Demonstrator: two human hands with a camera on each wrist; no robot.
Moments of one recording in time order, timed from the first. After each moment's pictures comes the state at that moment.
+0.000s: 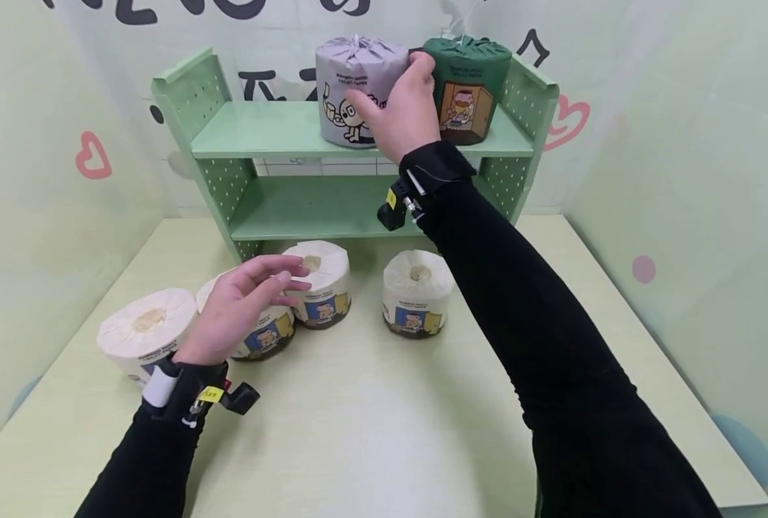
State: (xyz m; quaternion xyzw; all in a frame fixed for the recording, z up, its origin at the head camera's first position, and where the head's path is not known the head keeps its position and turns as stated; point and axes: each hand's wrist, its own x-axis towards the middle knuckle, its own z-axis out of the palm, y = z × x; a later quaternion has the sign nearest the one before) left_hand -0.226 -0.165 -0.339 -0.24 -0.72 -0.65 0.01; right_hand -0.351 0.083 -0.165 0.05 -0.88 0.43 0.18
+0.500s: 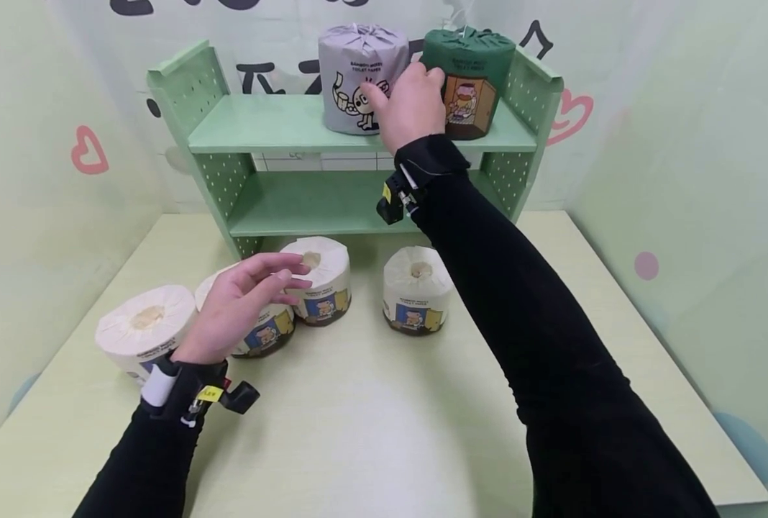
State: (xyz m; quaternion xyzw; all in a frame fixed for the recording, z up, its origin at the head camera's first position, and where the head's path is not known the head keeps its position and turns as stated) left_hand -0.225 -0.164 -0.338 -0.24 -0.73 -0.64 0.01; right_hand -0.359 0.081 -0.166 -0.02 -0.93 0.30 0.20
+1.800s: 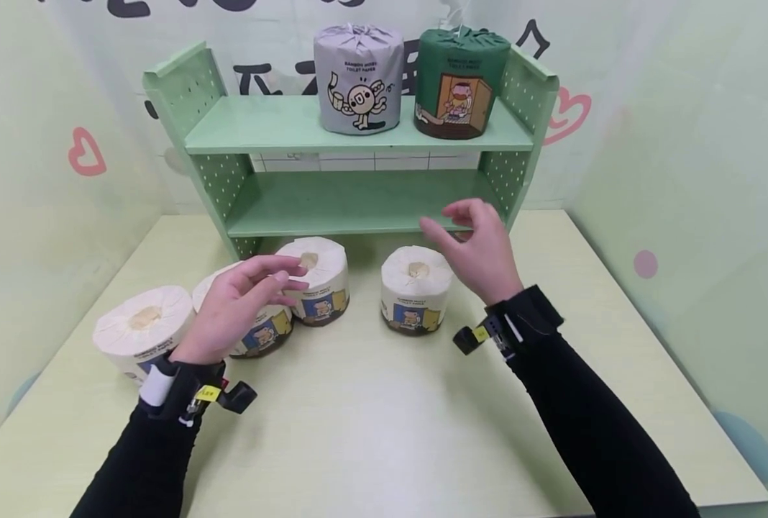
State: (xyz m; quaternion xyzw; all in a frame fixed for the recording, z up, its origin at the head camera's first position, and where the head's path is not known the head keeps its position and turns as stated) left_hand -0.224 -0.164 -0.340 -0.24 -0.73 -0.64 0.01; right_hand -0.255 0.179 -0.294 0.09 -0.87 0.46 0.14
